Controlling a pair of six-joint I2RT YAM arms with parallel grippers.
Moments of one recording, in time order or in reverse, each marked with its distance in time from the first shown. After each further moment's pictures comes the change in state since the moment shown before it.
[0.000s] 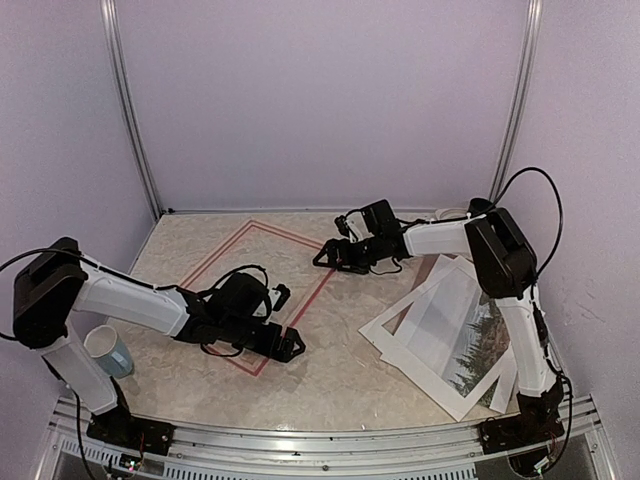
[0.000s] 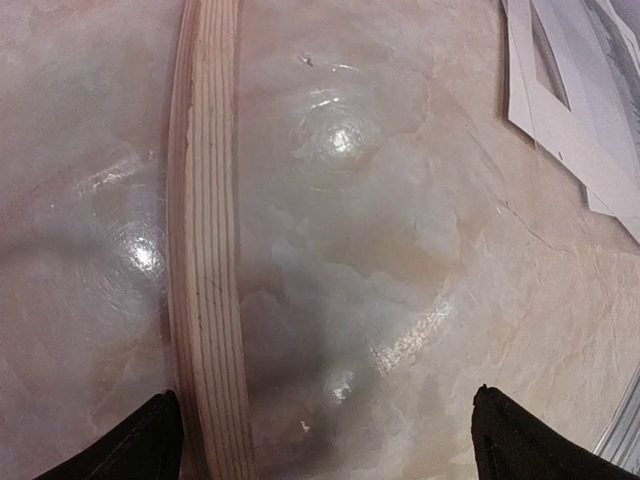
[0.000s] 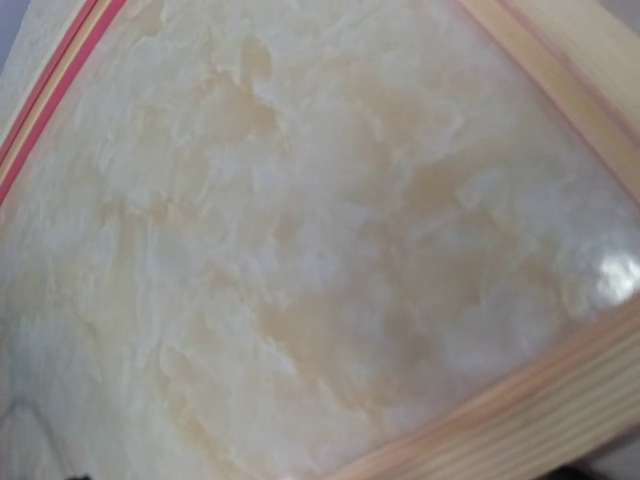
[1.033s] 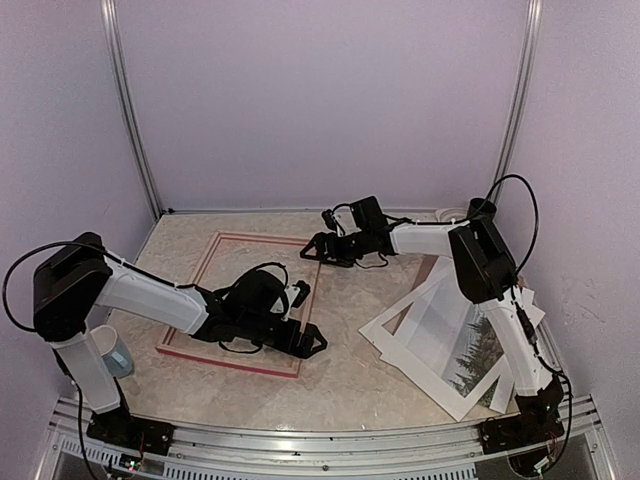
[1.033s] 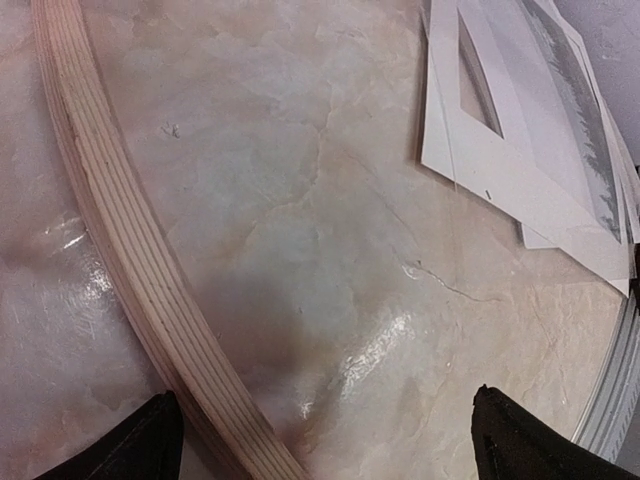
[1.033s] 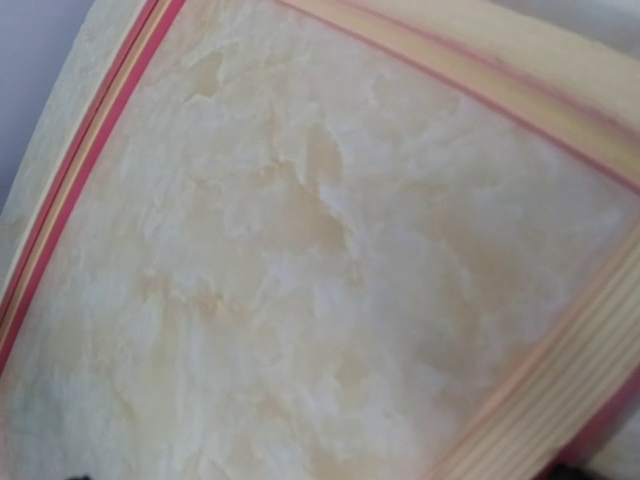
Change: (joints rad) left arm -0.033 0.124 0.090 0.121 0.084 -0.019; right arm 0.008 0.177 0.268 -0.012 -0.077 0.014
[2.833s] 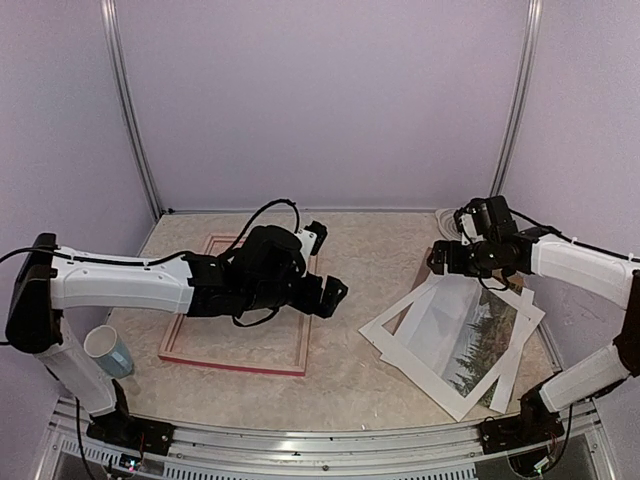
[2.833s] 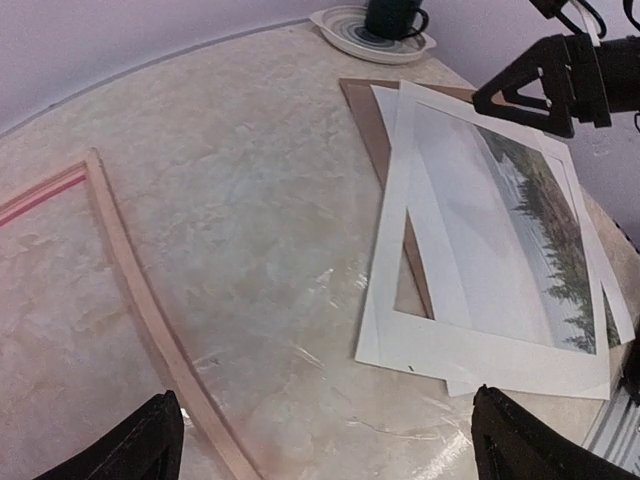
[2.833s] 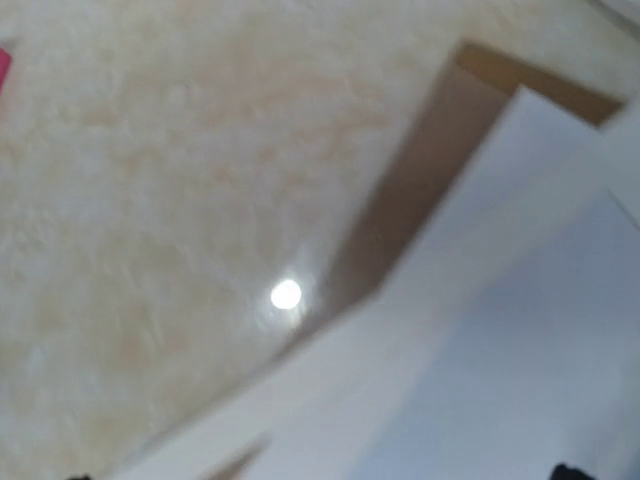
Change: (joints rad) left arm -0.126 -0.148 0.294 -0.217 -0.421 0.126; right arm -0.219 -1.153 -1.021 -0.275 0.638 -0.107
